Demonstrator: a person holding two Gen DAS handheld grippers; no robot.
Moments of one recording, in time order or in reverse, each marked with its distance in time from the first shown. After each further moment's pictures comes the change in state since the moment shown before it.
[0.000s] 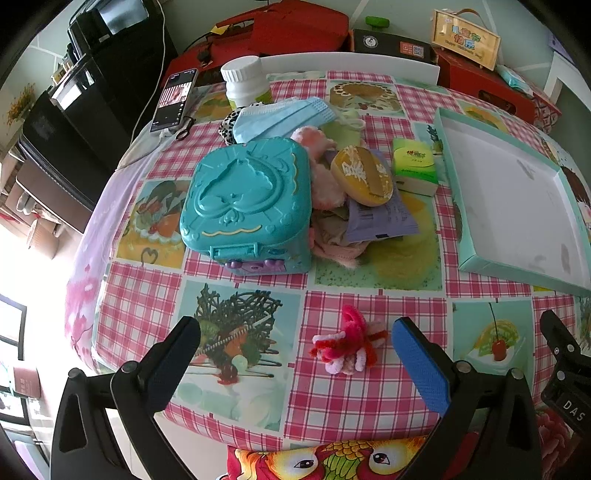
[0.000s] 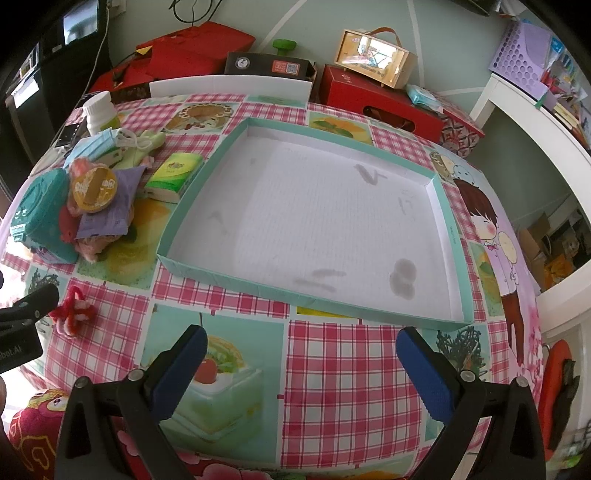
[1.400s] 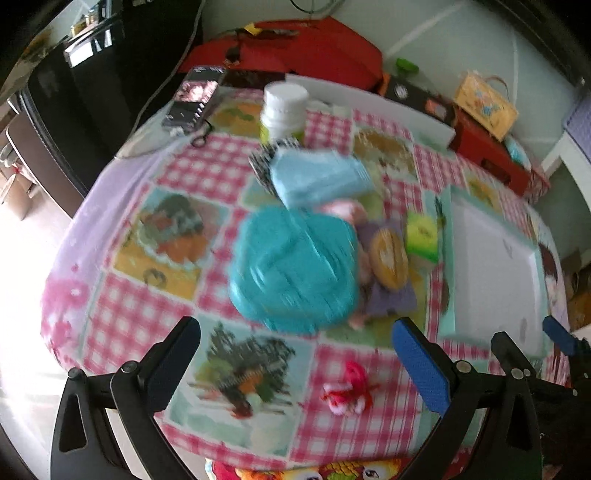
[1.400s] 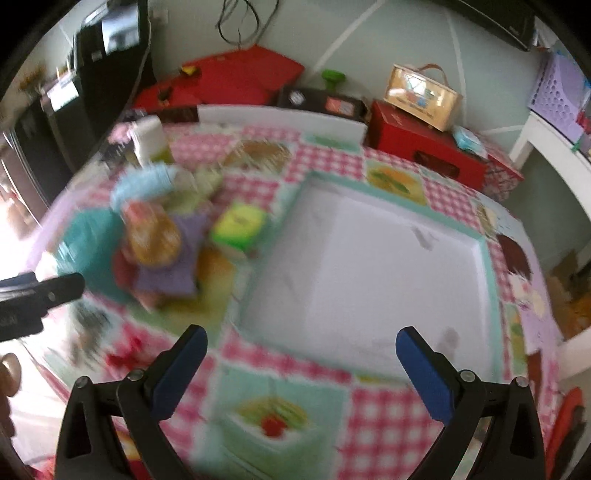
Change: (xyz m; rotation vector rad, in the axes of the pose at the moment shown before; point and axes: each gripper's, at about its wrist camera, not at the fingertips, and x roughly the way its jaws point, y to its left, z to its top) left arm -0.010 0.071 0.047 -0.190 -0.038 -0.184; right arm -0.020 0.039 0.054 -0.075 -0.106 0.154
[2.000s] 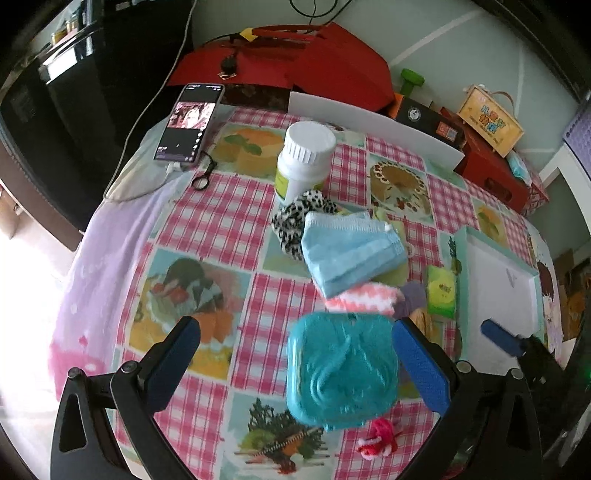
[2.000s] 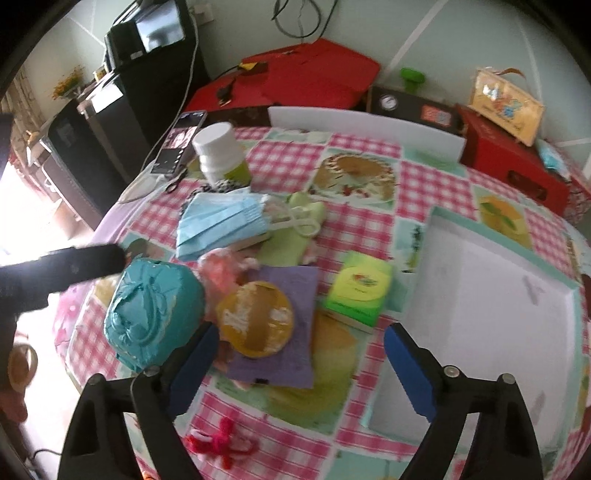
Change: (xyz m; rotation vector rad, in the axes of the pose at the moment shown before) left arm 0.021 0.033 0.075 0.050 0.023 -0.046; right arm 0.047 0.075 0.055 -0.046 0.042 0.249
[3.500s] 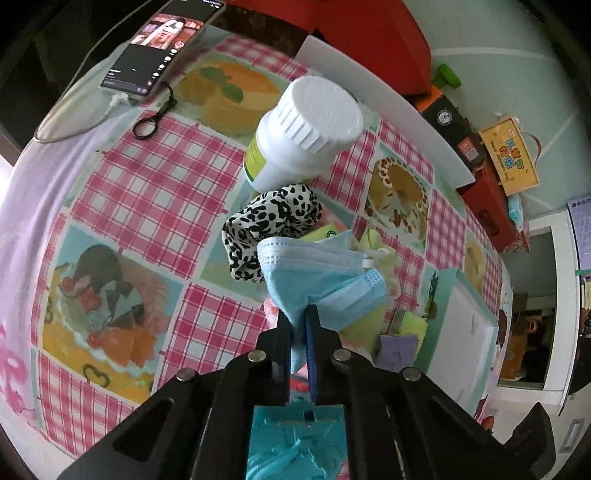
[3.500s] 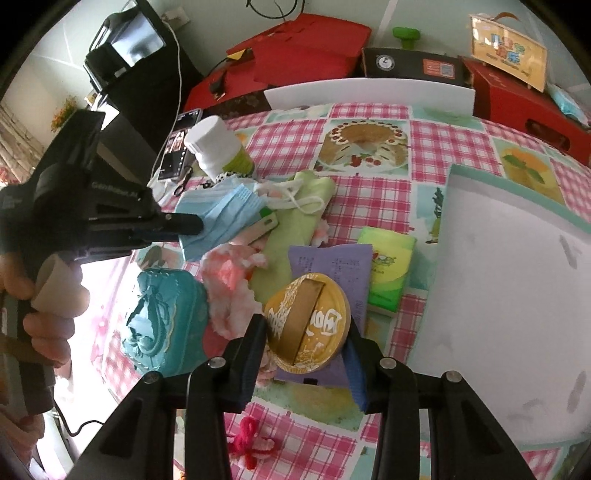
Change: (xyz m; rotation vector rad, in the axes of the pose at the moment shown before) left arm 0.076 0.013 0.050 -0.261 0.227 -0.221; right arm 0.016 -0.019 0.003 0.143 0.079 0.145
